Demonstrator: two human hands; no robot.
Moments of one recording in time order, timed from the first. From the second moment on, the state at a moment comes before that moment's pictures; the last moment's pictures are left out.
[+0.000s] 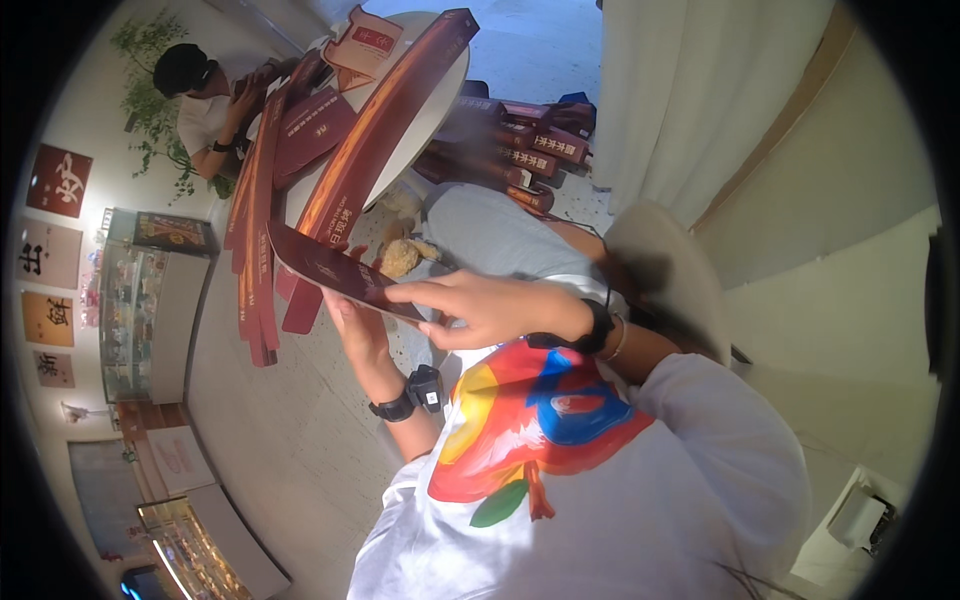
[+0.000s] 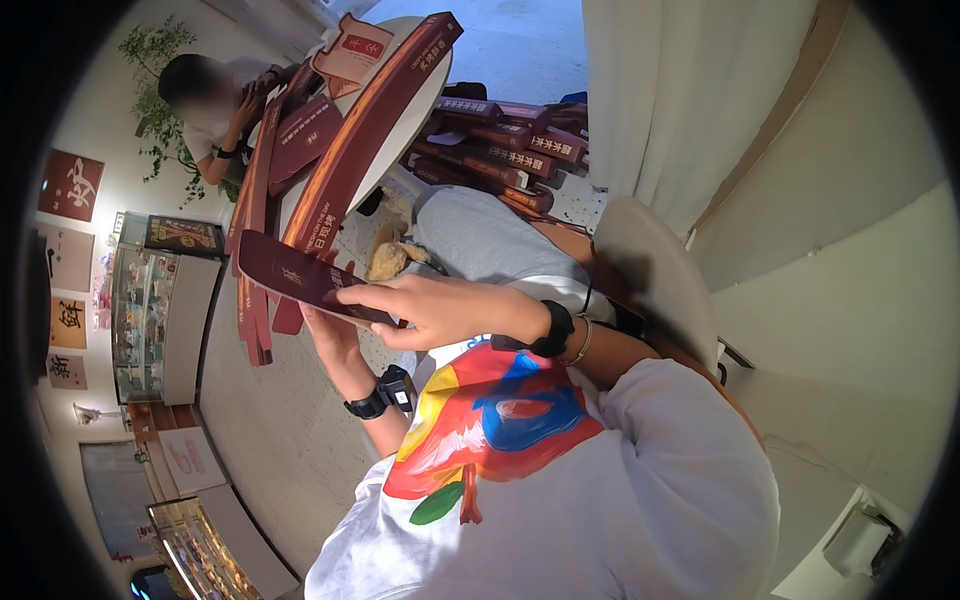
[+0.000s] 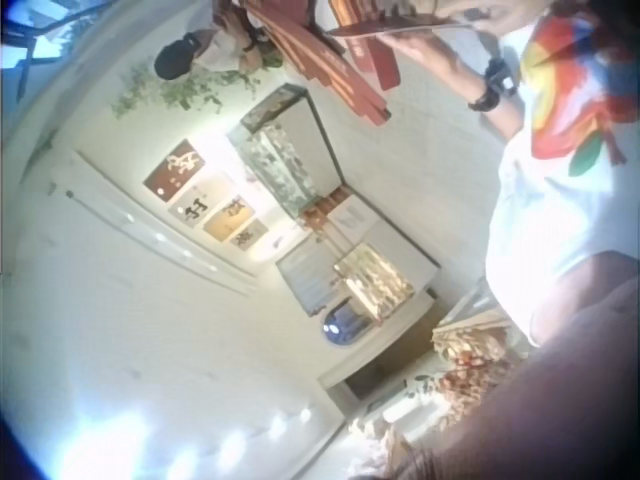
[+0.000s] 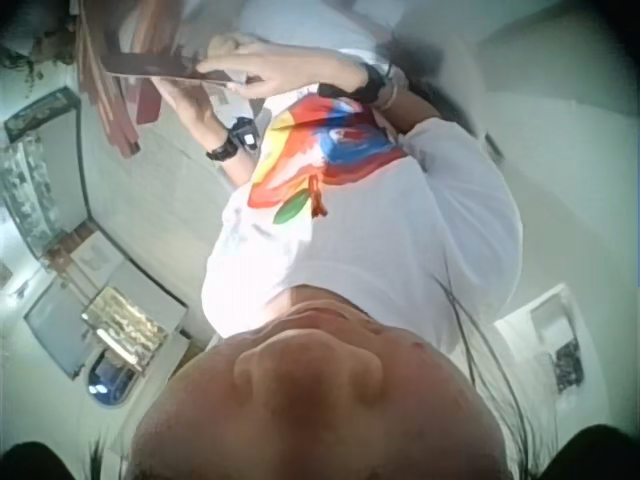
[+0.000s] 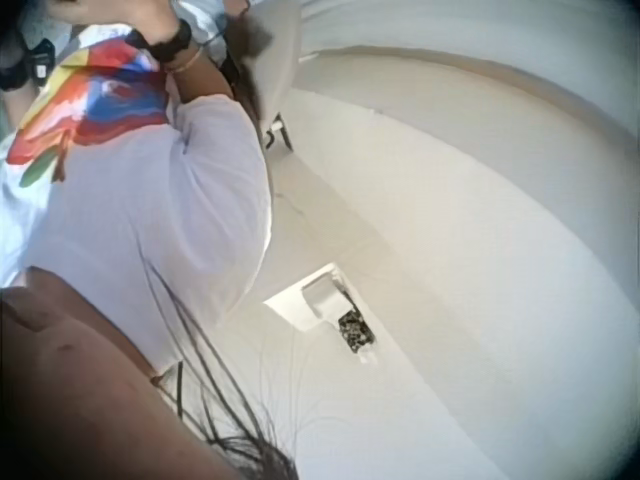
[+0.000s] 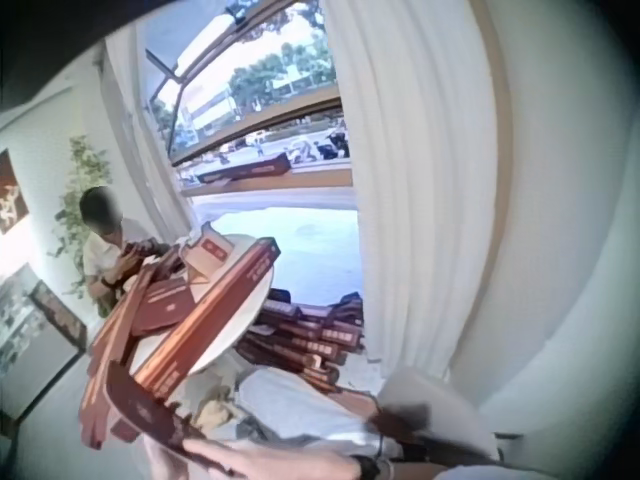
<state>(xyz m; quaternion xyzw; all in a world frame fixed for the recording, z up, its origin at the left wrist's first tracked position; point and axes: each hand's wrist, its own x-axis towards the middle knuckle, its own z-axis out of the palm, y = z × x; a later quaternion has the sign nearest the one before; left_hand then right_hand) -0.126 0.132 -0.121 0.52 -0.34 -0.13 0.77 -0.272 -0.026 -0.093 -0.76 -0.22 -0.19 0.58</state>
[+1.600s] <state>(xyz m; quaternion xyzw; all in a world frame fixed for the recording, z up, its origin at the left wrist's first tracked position) -0.147 0.152 -0.081 0.55 -0.46 0.16 0.67 -0.221 -0.048 -0.093 -0.52 -0.01 -0.24 0.82</state>
